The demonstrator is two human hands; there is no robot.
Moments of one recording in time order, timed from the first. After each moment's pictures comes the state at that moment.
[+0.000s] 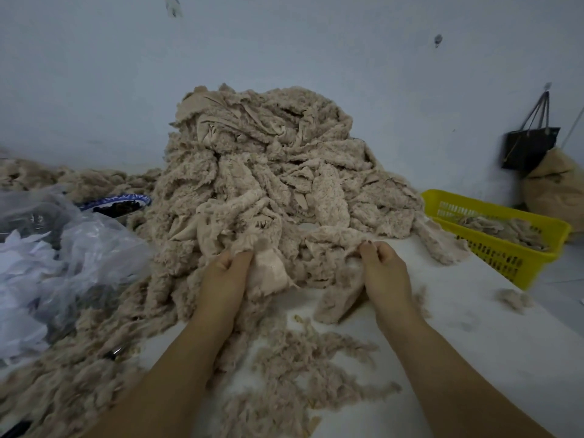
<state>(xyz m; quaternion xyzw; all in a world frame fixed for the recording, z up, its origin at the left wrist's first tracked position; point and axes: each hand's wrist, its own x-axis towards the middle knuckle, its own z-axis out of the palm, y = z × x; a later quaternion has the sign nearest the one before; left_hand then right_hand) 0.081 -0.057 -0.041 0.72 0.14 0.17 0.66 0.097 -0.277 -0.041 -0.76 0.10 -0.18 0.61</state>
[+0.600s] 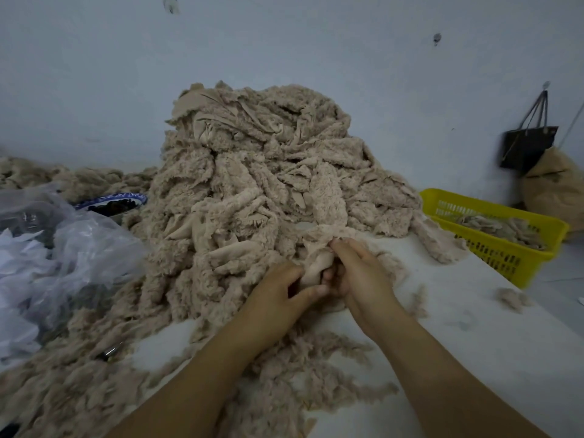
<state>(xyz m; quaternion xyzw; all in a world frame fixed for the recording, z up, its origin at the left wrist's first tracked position) 0.067 -0.100 -0.049 0.87 -0.21 0.12 0.43 0.082 -0.255 -0.028 -0.60 -0.03 -0.01 0.80</state>
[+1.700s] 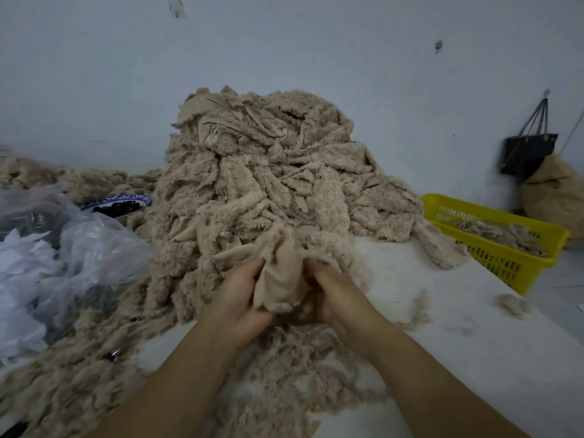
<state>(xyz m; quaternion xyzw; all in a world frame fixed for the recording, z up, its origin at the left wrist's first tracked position) 0.065 -0.081 -0.020 0.35 -0.03 -0.14 0.92 0.074 -0.232 -0.041 -0.67 -0.05 0.12 0.73</state>
